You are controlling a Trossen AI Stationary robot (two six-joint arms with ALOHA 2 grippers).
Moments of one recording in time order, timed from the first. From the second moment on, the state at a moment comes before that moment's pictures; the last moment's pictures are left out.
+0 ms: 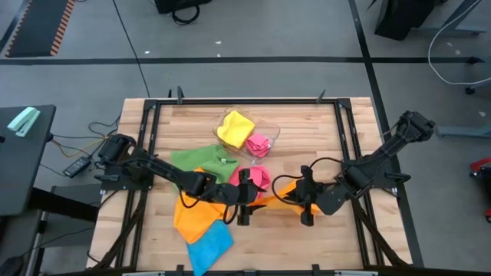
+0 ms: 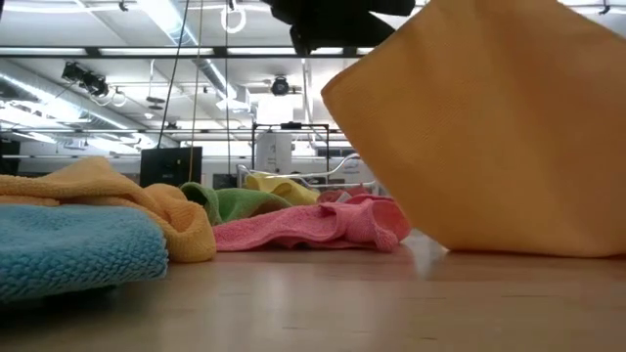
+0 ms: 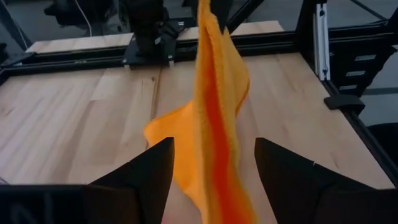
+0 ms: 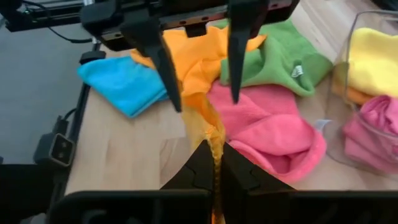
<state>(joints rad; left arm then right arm) -0.36 1.77 1.18 0.18 -0.34 -0.08 0.63 1.27 0.99 -0.46 0.55 0.55</state>
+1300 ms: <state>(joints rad) -0.29 1.82 1.69 -0.53 -0.14 0.07 0.65 0.95 0.99 -0.53 0.24 0.34</state>
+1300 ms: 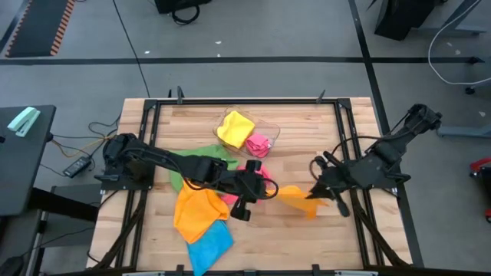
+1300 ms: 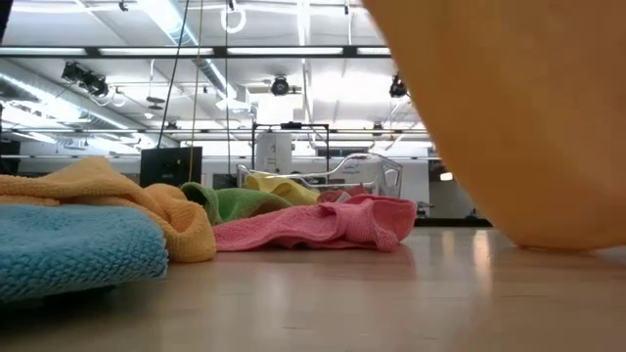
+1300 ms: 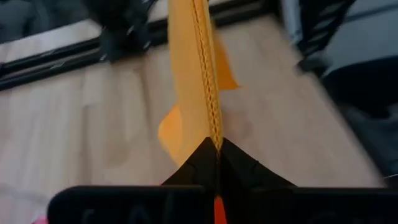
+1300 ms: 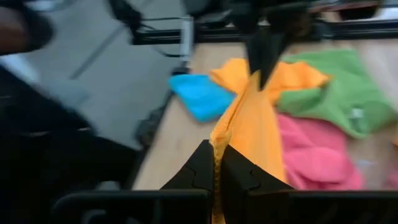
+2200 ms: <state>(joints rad) 0.01 1.87 1.82 -0.50 -0.12 0.33 0.41 0.83 0.99 -0.94 0.83 -0.26</state>
